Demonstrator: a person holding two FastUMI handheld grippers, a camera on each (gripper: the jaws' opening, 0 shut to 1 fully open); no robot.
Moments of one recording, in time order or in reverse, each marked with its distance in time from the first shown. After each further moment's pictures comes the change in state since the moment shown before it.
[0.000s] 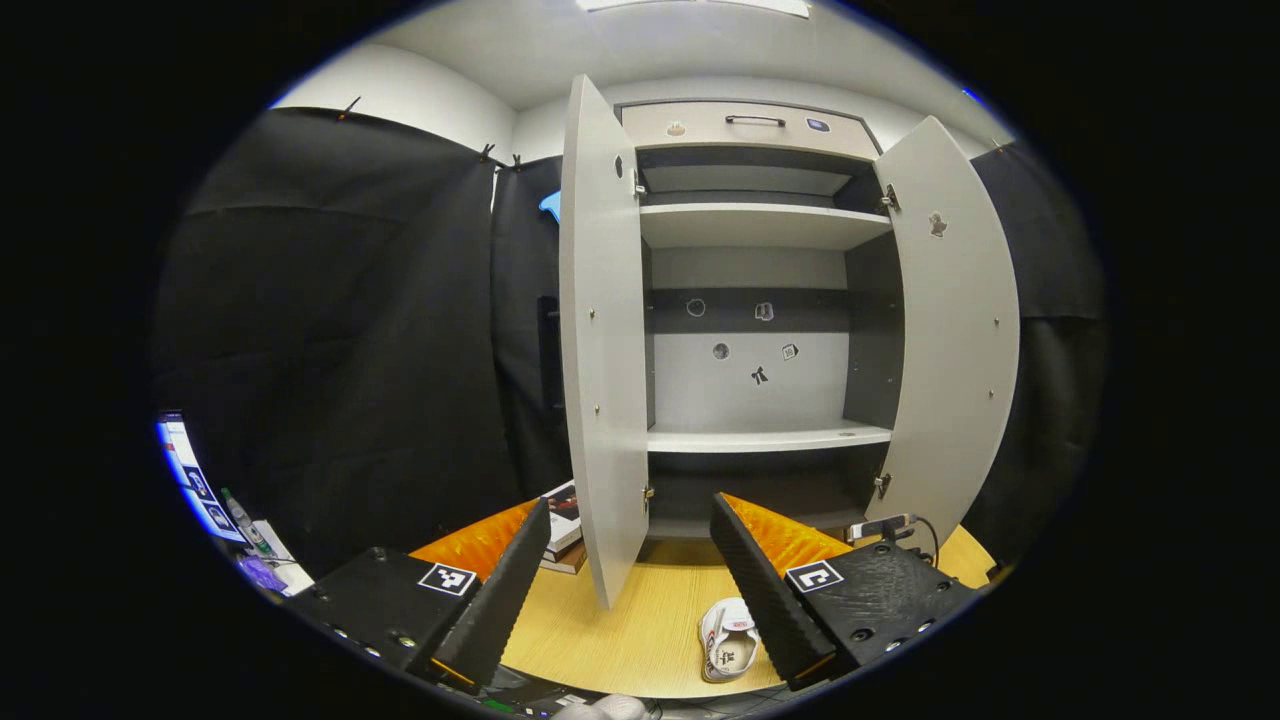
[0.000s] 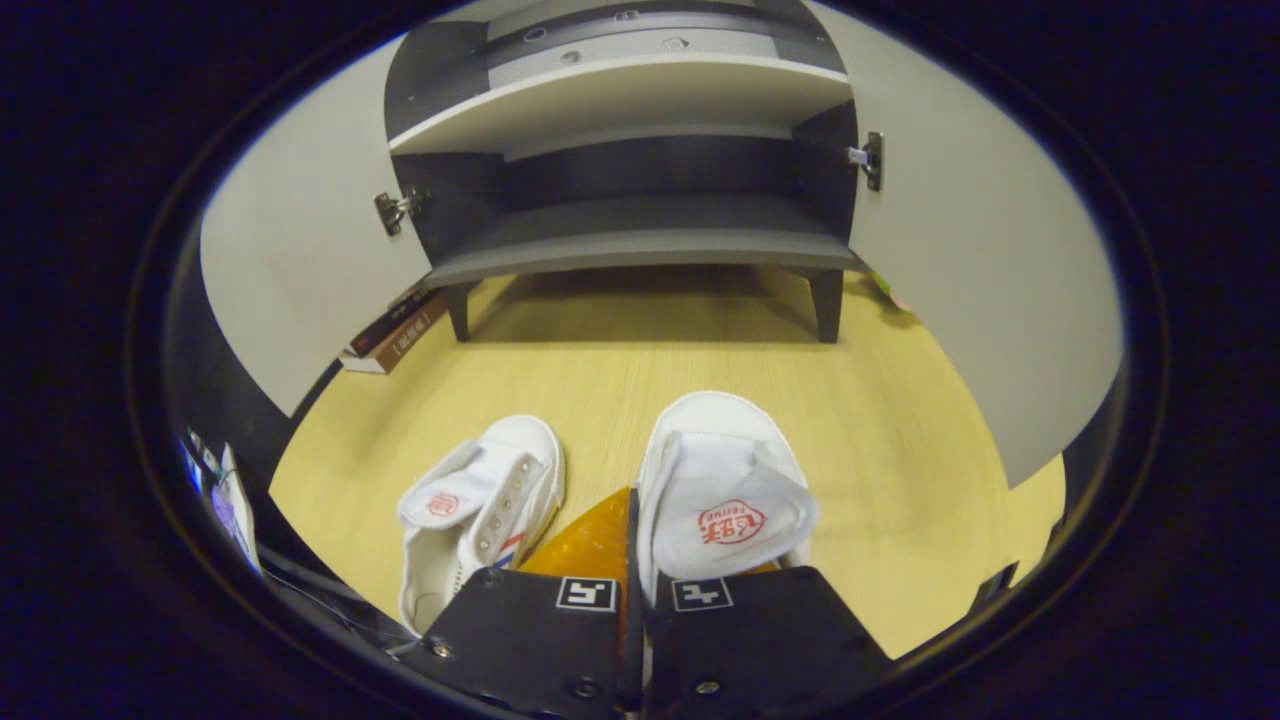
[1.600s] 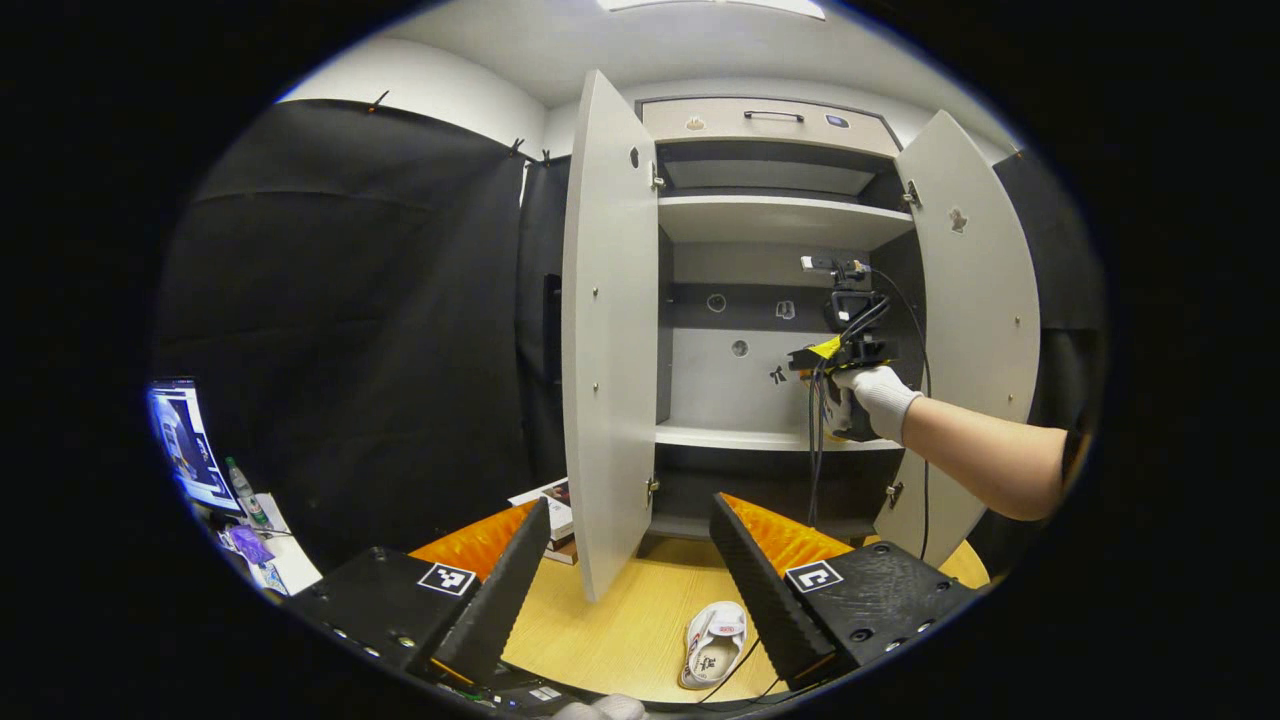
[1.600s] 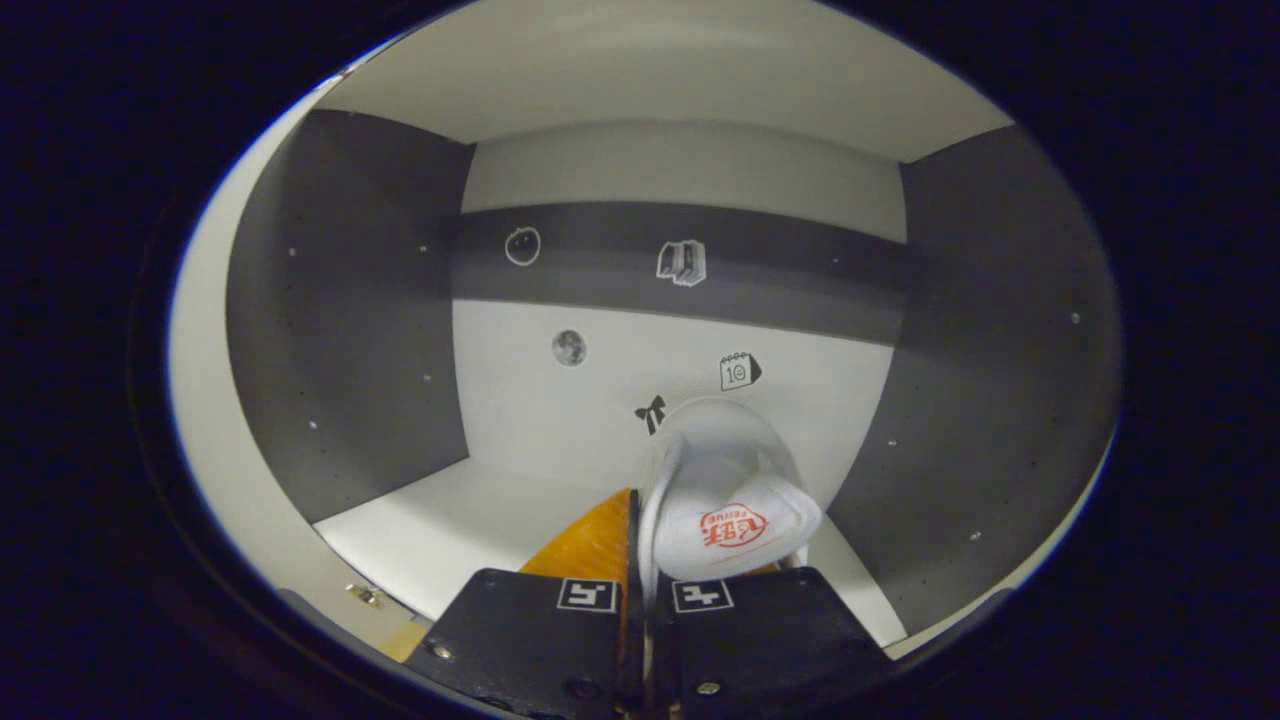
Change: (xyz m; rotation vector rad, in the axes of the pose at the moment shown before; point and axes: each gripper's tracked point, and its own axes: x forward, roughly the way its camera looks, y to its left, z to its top) left arm 0.009 -0.017 -0.020 -0.047 0.011 0.113; right arm 0.004 0.039 0.476 -0.223 -0.441 -0.071
